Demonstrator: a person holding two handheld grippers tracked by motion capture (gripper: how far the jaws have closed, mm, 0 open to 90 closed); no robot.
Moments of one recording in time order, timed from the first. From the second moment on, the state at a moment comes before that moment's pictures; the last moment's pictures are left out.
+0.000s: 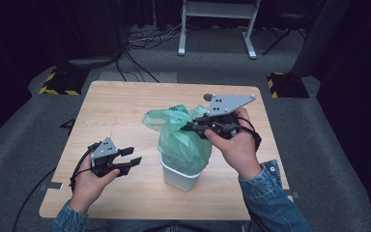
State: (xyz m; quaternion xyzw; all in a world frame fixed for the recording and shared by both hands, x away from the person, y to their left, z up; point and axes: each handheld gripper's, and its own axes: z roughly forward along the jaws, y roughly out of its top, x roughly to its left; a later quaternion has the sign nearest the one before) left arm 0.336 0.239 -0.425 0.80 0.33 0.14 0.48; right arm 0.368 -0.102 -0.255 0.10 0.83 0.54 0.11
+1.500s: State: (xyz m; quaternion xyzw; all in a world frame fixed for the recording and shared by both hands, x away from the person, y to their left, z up) left arm 0.338 0.286 -0.449 0.80 0.38 0.17 0.43; right arm 0.372 -0.234 -0.216 0.23 0.79 0.52 0.22
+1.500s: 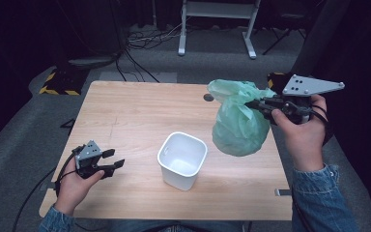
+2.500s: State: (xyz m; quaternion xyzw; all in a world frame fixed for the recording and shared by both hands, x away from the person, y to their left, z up) left arm 0.338 0.290 -0.457 0.81 0.38 0.17 0.41; right arm 0.421 -0.251 -0.339 0.33 0.82 0.46 0.15
